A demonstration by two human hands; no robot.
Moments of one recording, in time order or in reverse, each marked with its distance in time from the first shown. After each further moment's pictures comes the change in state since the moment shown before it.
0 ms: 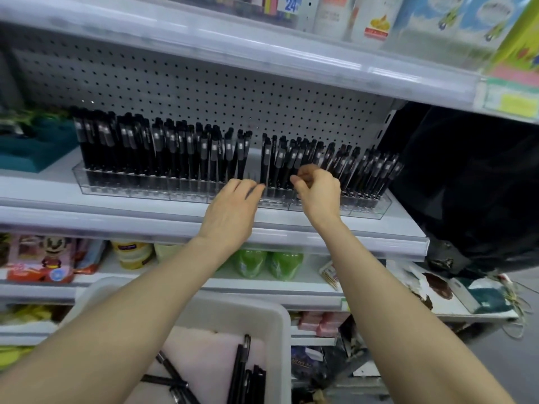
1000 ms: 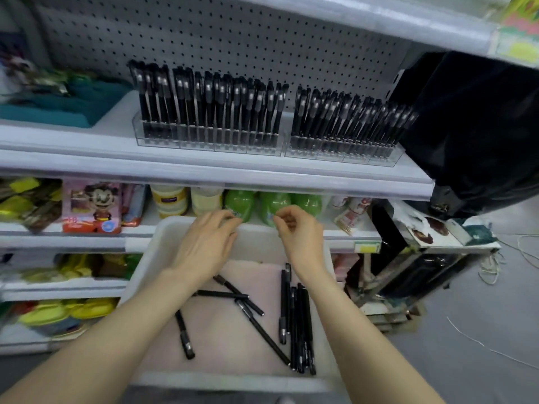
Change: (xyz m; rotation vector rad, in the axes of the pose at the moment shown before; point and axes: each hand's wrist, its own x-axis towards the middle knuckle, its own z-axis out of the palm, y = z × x) left_hand -0.196 -0.064 -0.022 -0.209 -0.120 -0.022; right_hand -0.214 -0.026 0.070 0.066 -0.050 0.078
